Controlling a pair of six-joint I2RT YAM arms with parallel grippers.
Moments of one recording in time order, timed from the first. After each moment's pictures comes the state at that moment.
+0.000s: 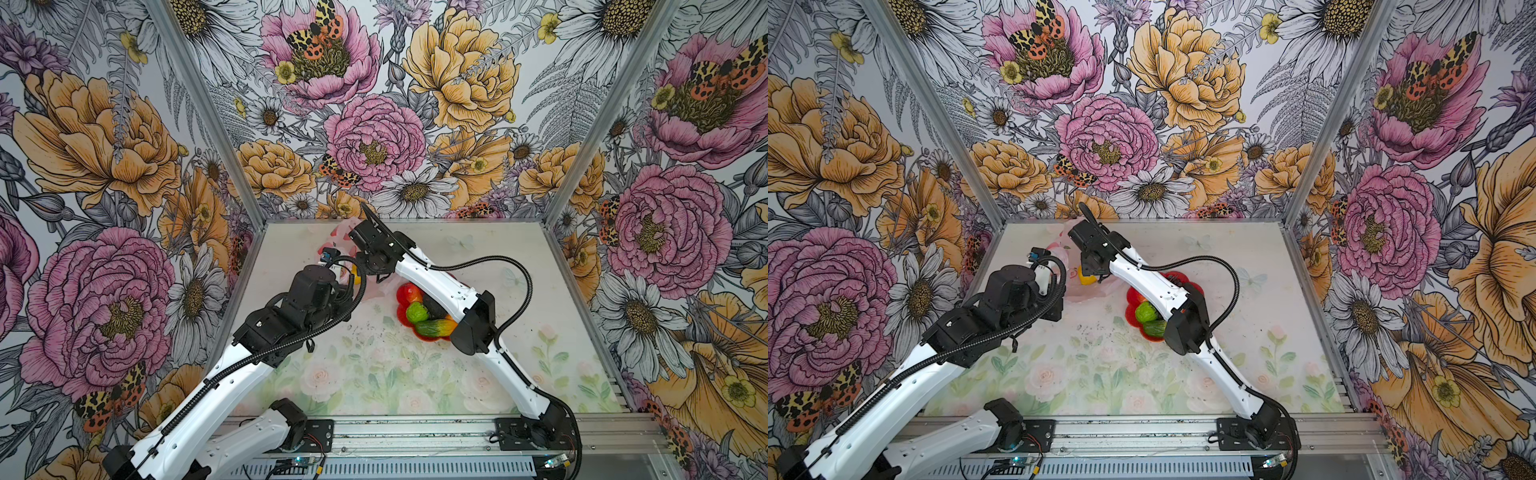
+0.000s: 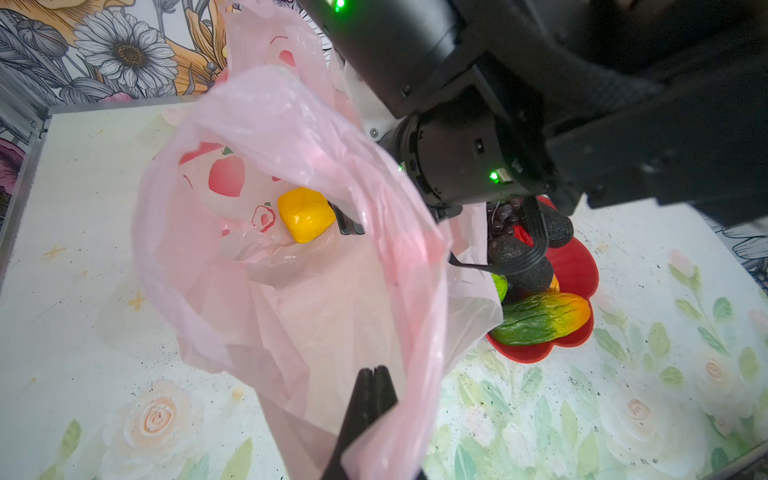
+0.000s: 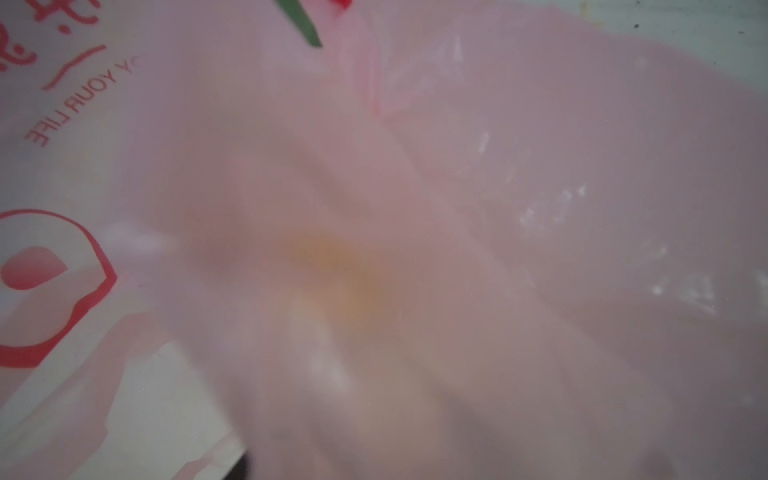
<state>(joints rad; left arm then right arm) -0.63 0.92 1.10 -0.81 -0.24 -0.31 0.82 2.57 2.74 -1.18 0.18 0.59</state>
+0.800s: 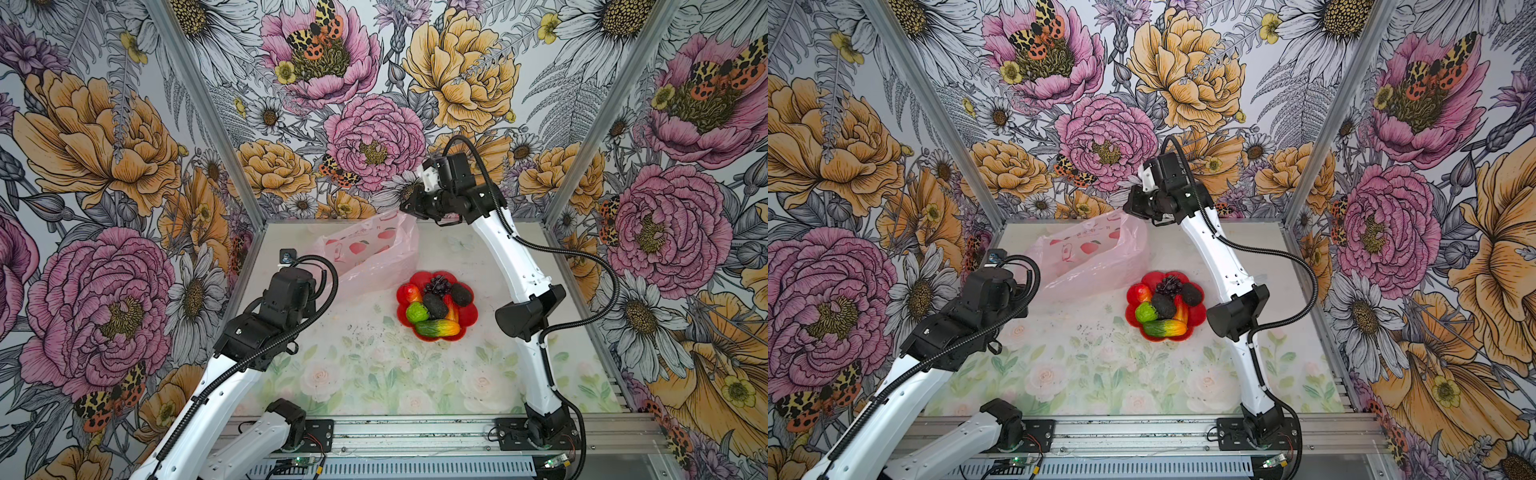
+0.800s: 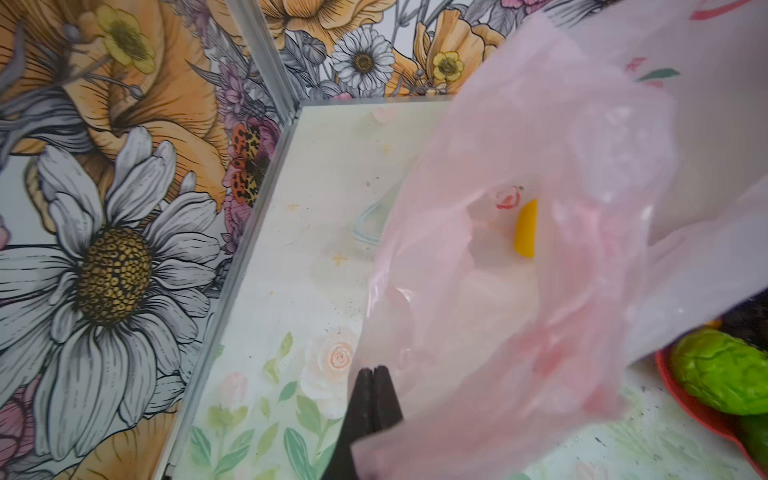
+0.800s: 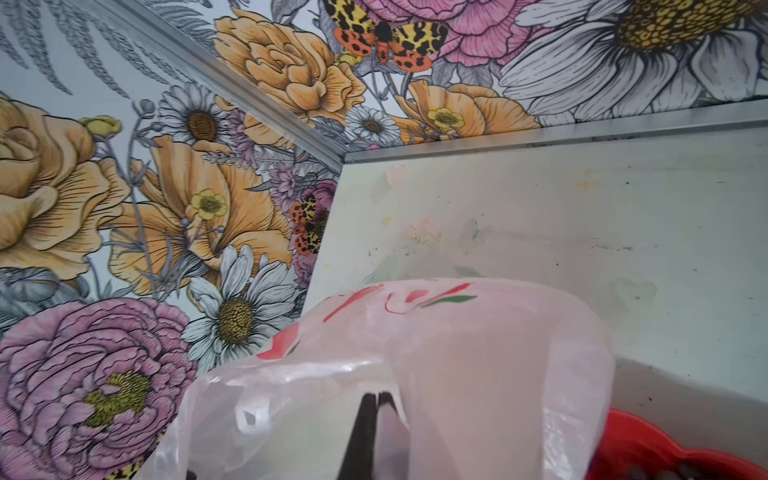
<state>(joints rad) -0.45 0.84 1.12 -0.95 -0.61 -0.24 0.48 2.24 2.73 -1.11 -0.46 0.58</state>
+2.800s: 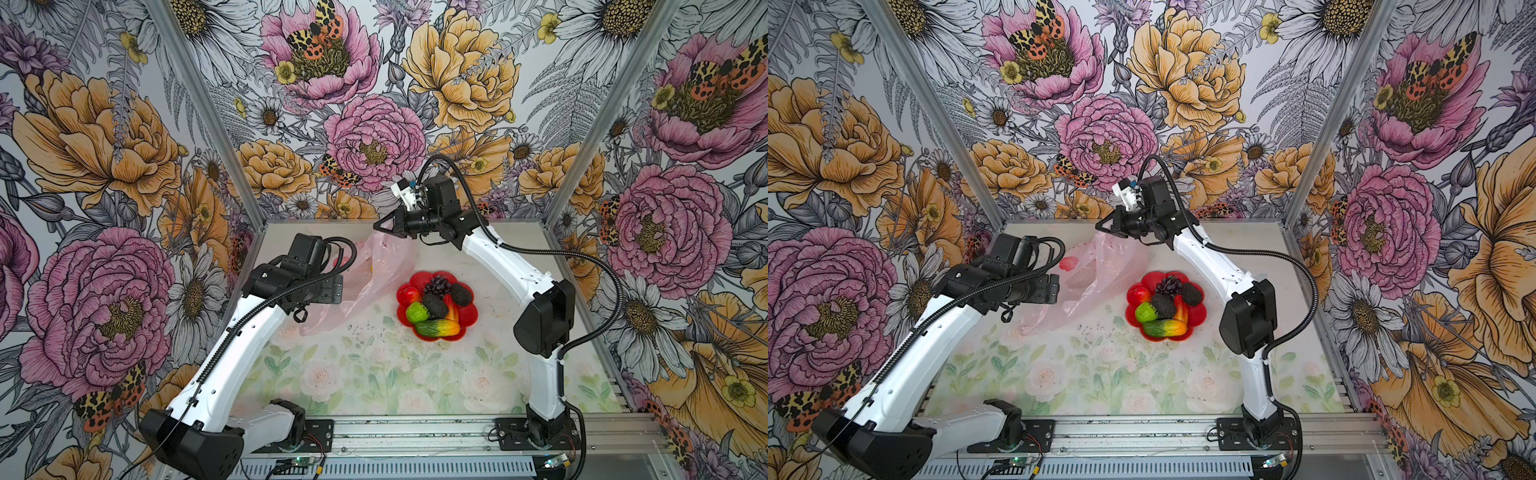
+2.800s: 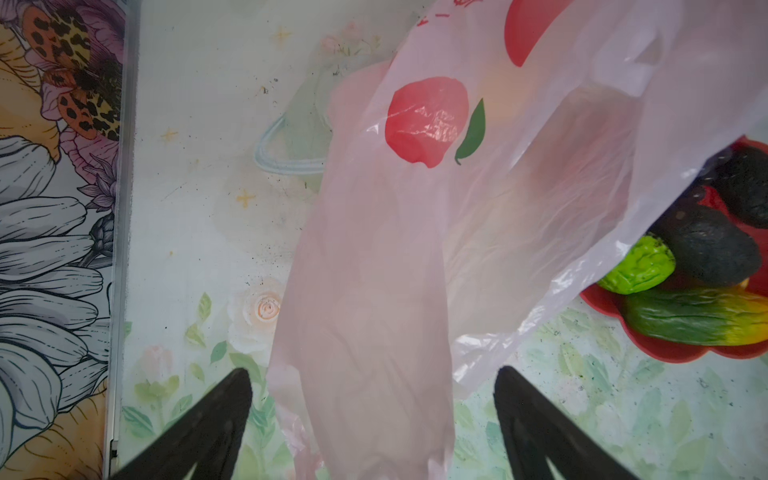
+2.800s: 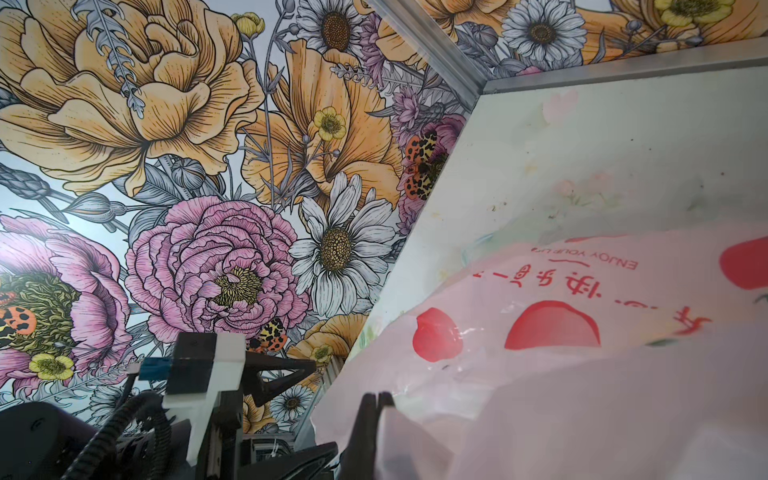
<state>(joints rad) -0.38 1.21 1.35 -1.17 -0.21 -0.24 0.54 2.04 2.07 -0.49 -0.77 0.66</state>
